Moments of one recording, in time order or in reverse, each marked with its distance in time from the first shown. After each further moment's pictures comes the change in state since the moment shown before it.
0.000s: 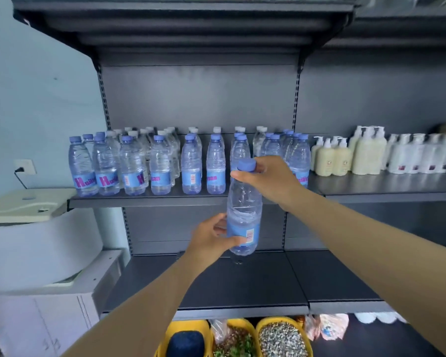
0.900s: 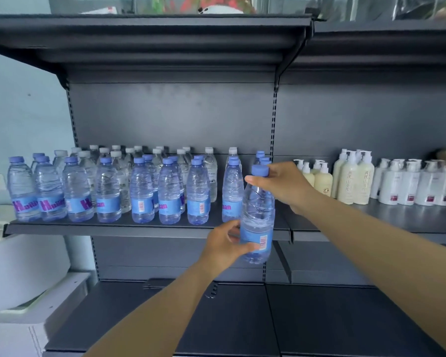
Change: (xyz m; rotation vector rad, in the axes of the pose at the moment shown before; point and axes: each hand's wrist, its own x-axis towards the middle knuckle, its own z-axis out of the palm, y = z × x) left_hand 0.133 0.056 0.167 -0.014 0.036 0.058; right_hand 0.102 0.116 -0.155 0.081 -0.009 0.039
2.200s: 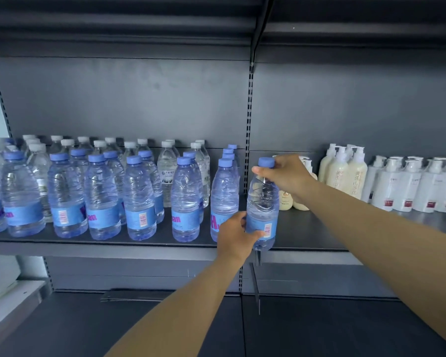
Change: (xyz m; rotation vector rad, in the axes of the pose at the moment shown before) left_hand 0.148 -0.014 0.148 0.004 0.151 -0.067; right_hand 0.139 0.132 -0.084 0.005 0.067 0.097
